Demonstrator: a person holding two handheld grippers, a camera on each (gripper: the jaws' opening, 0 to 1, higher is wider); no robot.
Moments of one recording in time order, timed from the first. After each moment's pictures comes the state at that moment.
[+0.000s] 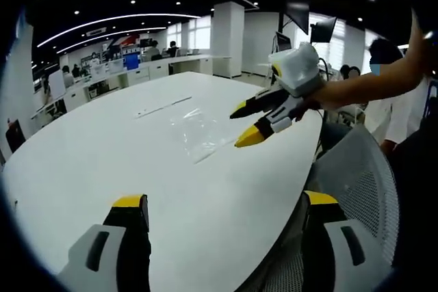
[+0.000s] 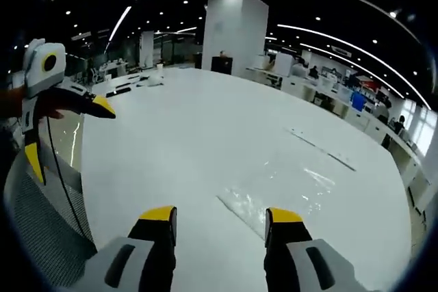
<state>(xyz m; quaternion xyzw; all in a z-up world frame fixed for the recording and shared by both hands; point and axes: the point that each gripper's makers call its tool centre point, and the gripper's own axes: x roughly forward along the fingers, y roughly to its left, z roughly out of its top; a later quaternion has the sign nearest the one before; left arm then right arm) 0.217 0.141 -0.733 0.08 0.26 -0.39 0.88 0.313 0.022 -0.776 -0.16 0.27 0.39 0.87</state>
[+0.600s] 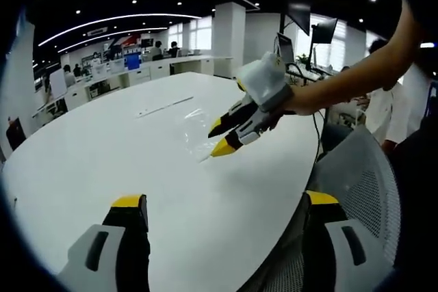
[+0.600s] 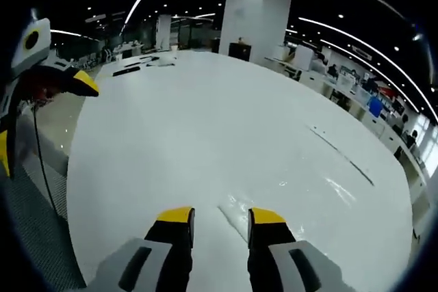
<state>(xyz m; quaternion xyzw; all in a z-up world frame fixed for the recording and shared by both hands) 0.220 0.144 -0.733 0.07 0.25 -0.38 0.89 0.349 0.055 -0.816 -0.22 0.30 0.42 0.83</state>
